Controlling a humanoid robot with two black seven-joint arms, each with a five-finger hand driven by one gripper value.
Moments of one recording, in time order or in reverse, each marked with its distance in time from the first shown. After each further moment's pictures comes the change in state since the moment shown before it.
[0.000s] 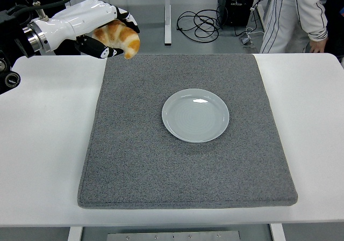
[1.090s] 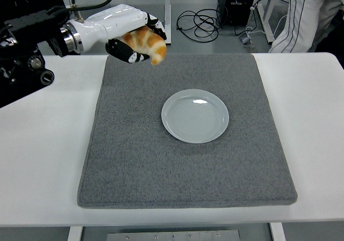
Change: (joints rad) left arm -0.008 -0.243 0.013 0.157 -0.001 -0.042 0.011; right arm 0.000 0.000 0.000 0.000 0.000 0.000 0.000
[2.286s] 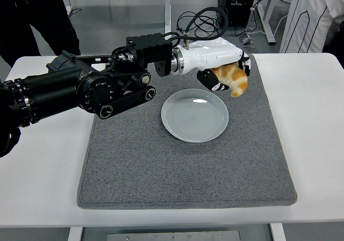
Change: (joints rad) left arm -0.063 -0.486 0.131 0.301 -0.029 -0.017 0.002; right arm 0.000 0.000 0.000 0.000 0.000 0.000 0.000
